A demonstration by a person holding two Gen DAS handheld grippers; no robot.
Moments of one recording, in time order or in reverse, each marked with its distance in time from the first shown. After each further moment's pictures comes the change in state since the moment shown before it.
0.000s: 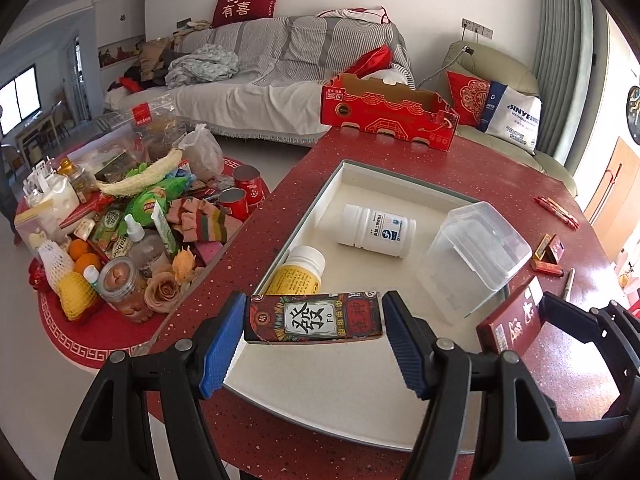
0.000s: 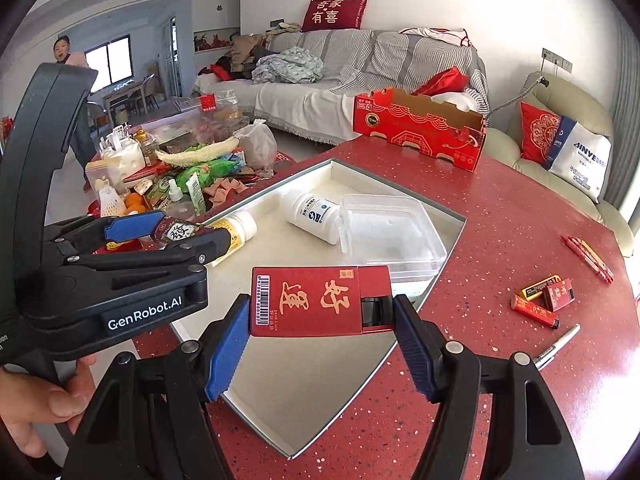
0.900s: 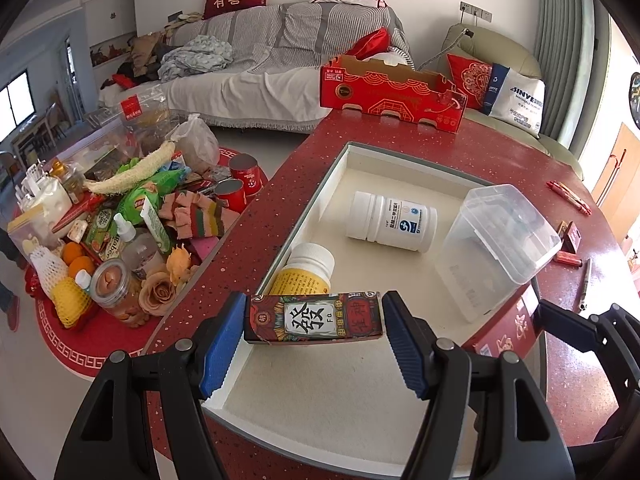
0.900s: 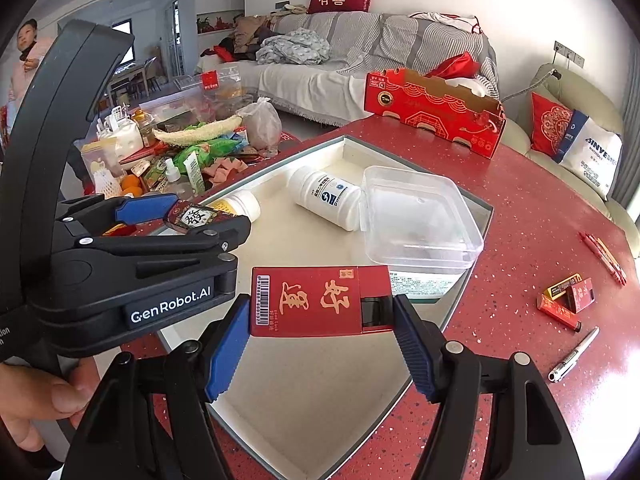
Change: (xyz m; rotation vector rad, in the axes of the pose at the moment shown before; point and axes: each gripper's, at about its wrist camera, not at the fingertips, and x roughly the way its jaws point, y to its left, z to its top) left arm 0.033 0.003 0.004 0.030 0.049 0.004; right arm 0.027 0.007 0.000 -0.012 0.060 0.003
